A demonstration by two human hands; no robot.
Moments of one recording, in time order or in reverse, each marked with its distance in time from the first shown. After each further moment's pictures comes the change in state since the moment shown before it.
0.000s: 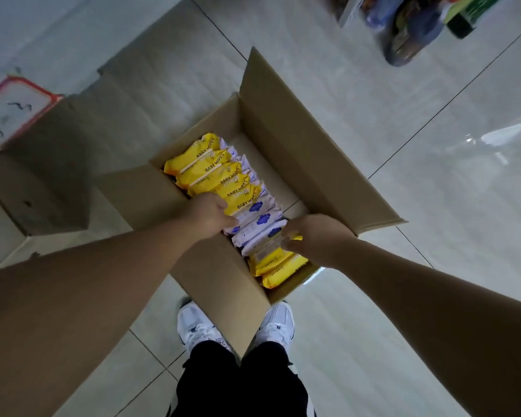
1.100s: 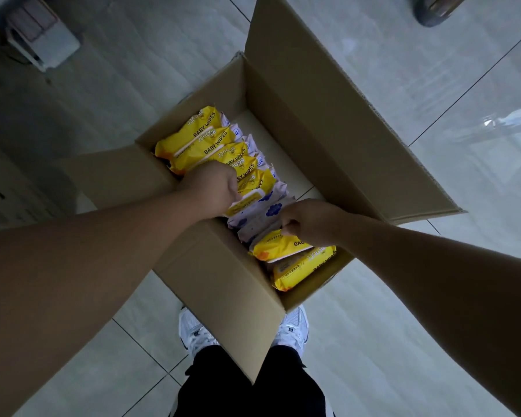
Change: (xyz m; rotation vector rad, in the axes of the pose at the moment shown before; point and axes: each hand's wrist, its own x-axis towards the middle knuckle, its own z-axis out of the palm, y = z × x) left_hand 0.052 -0.009 -0.001 0.326 0.061 0.312; right_hand 0.088 0.022 0.044 -0.010 -0.077 -0.199
